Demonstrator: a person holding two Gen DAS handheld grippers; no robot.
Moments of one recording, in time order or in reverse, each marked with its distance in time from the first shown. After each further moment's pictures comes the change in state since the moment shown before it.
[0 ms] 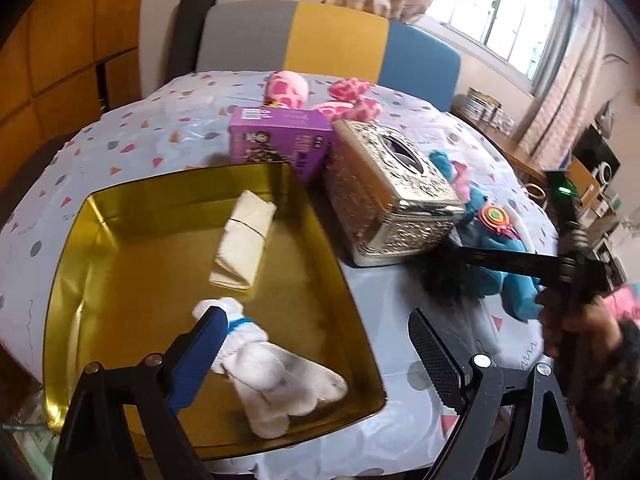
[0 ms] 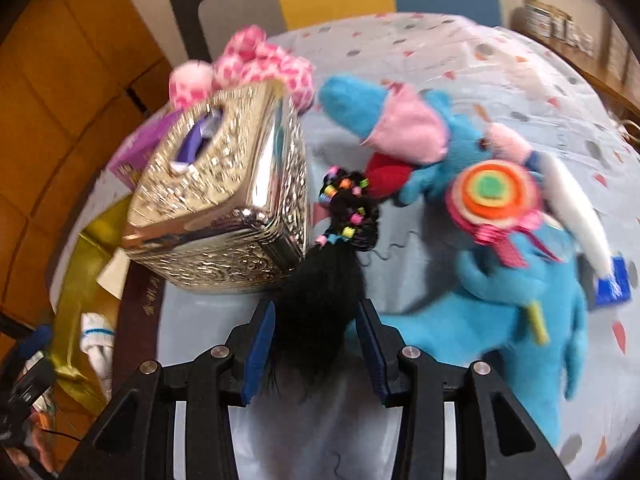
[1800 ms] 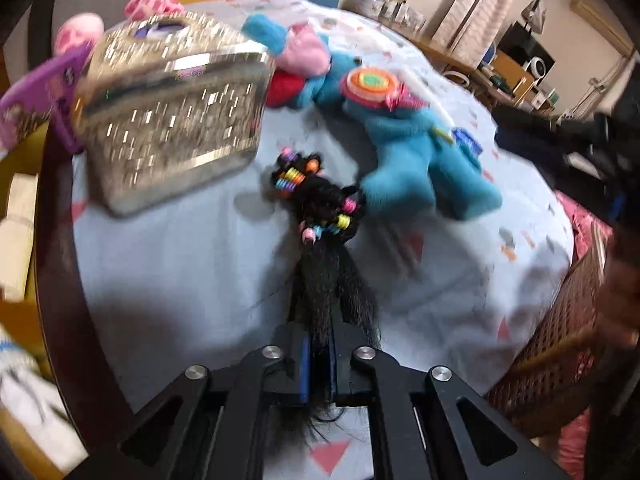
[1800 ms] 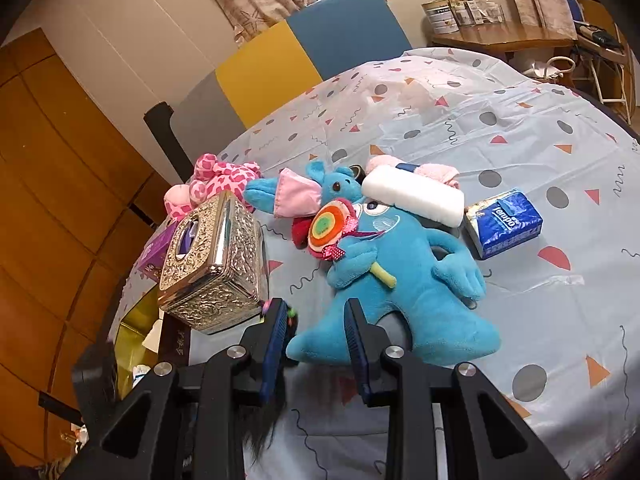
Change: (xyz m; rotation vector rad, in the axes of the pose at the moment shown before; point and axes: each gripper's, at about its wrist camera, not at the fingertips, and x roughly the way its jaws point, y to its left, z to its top) left arm 0.108 -0.141 -0.032 0.268 0.289 -0.237; right arm -0.117 -0.090 -0.075 0.304 -0.310 0.102
